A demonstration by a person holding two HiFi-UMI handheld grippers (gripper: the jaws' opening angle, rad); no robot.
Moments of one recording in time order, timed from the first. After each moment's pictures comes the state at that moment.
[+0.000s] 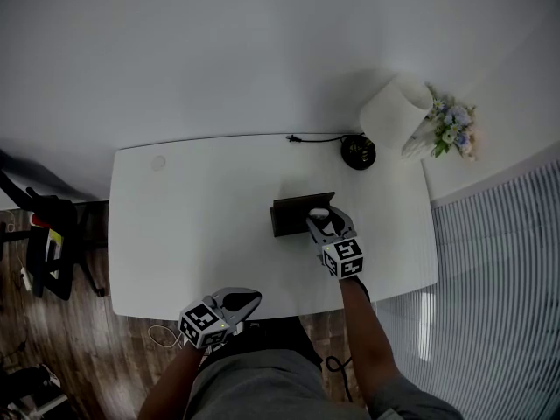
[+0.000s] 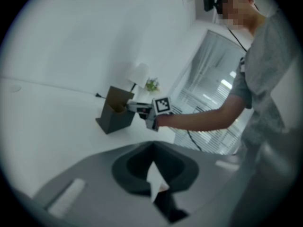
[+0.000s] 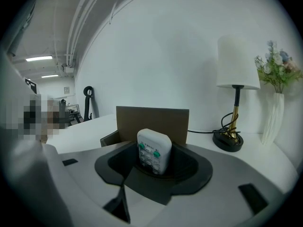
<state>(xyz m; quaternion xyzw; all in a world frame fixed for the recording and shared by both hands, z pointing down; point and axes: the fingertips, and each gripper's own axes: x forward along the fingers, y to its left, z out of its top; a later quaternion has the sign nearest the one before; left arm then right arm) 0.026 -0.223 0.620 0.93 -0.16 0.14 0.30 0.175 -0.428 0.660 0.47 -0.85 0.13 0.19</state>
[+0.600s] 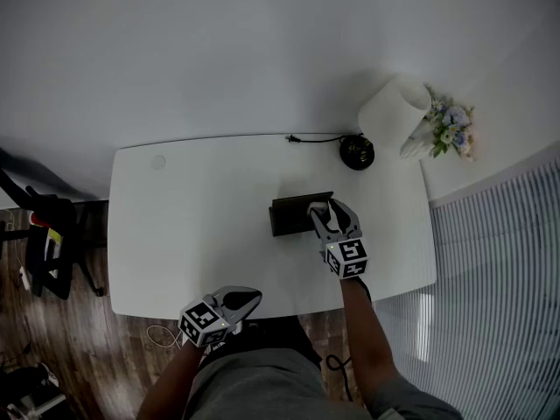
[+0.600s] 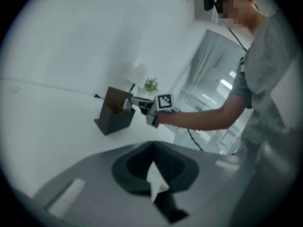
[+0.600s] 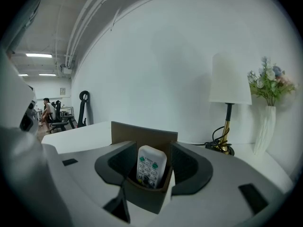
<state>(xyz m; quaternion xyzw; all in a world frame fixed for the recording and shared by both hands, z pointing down) 0.030 -0.223 0.621 0.93 -0.16 0.14 0.30 0.187 -0.436 0.625 0.51 -0.84 0.09 0.16</state>
